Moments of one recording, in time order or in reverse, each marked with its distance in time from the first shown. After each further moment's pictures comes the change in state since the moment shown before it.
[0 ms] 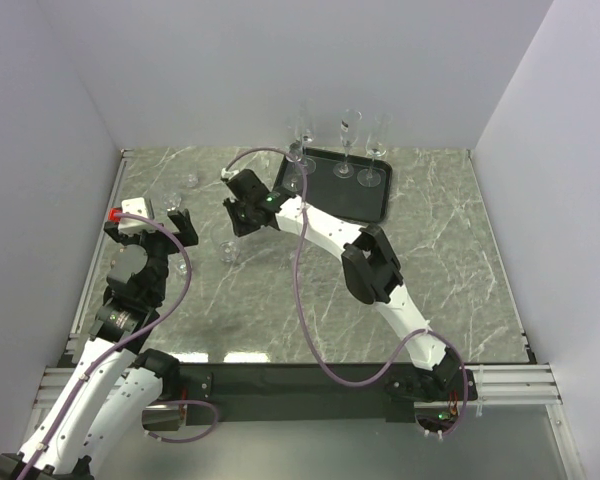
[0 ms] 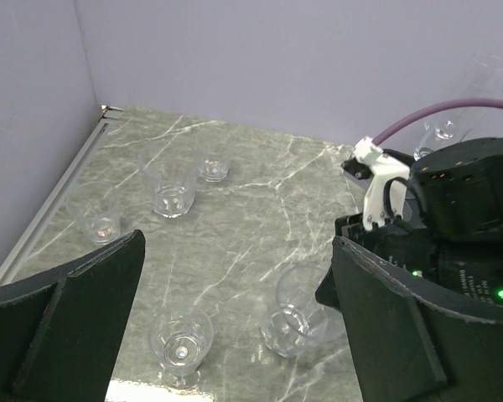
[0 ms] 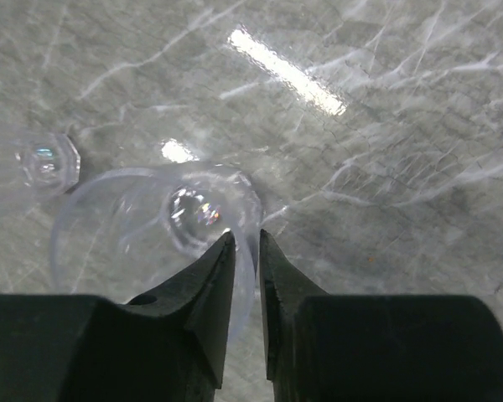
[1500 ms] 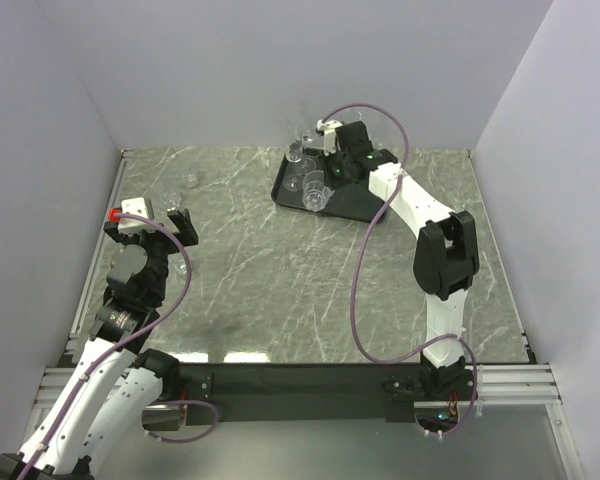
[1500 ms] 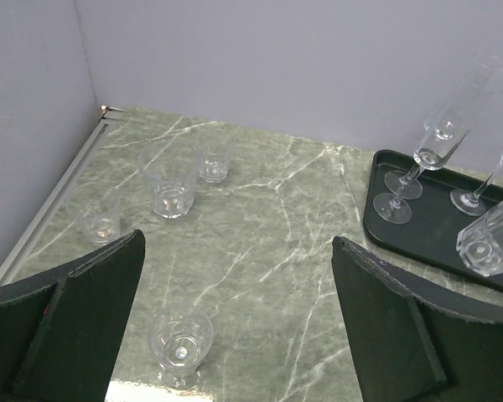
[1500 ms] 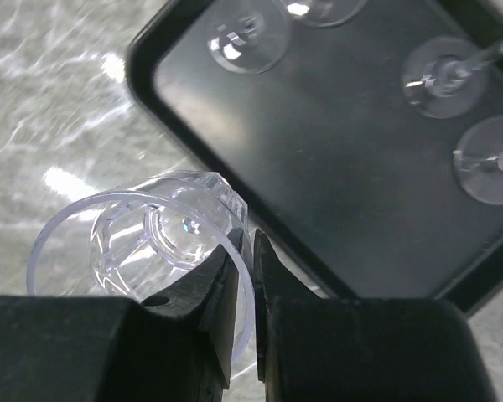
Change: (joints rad) left arm 0.000 0.000 0.000 0.003 0.000 0.000; right arm -0.438 -0.399 -0.393 0.060 -0.084 -0.379
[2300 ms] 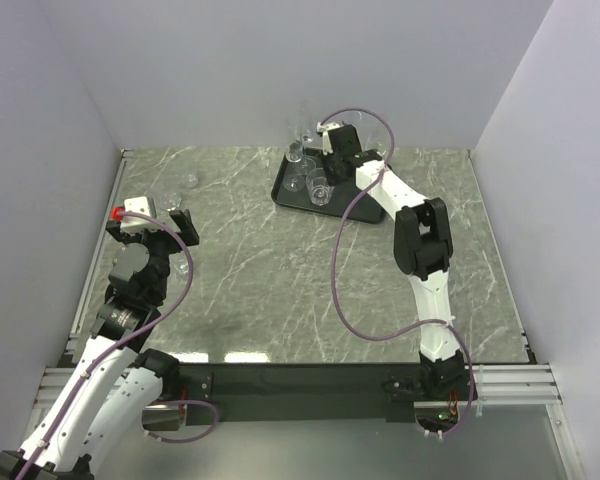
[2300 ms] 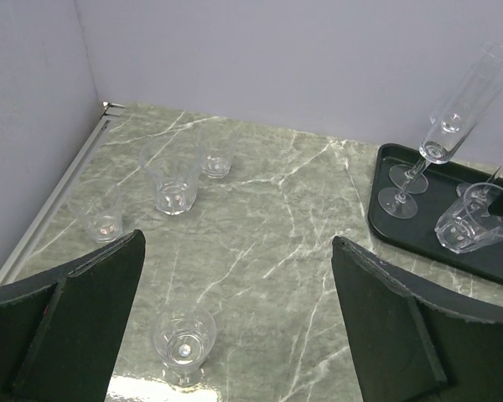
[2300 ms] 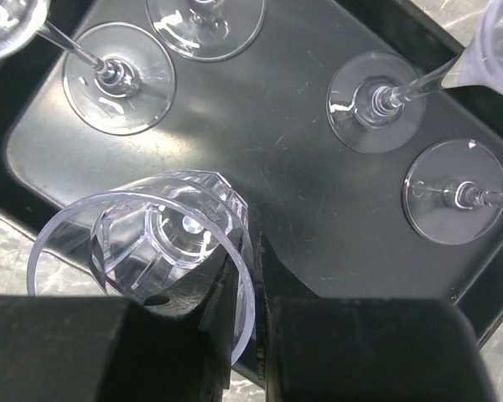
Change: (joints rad) left arm 0.000 0.014 -0.002 0.001 0.000 0.008; right arm -0.034 0.271 0.197 0.061 0.159 0.013
